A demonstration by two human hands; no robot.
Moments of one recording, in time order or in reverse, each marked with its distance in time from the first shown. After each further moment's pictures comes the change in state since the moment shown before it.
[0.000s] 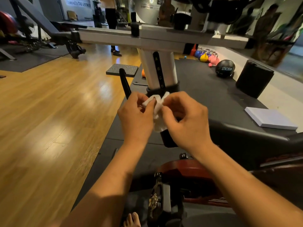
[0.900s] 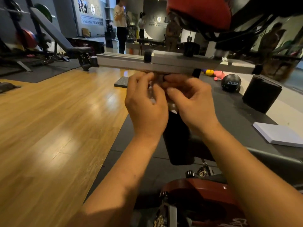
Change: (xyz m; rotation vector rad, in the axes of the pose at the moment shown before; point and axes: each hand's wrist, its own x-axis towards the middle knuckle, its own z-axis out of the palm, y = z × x) left_hand 0.044 0.043 0.006 -0.024 0.304 0.358; right_hand 0.080 -0.019 -0.002 0.468 -0.080 0.124
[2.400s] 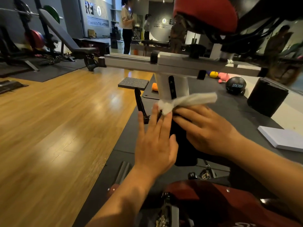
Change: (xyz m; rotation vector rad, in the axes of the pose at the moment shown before) left_hand -0.076 -0.041 -0.027 0.369 -0.452 0.412; right_hand -0.029 0.044 -0.053 -1.062 -0.470 -0.874
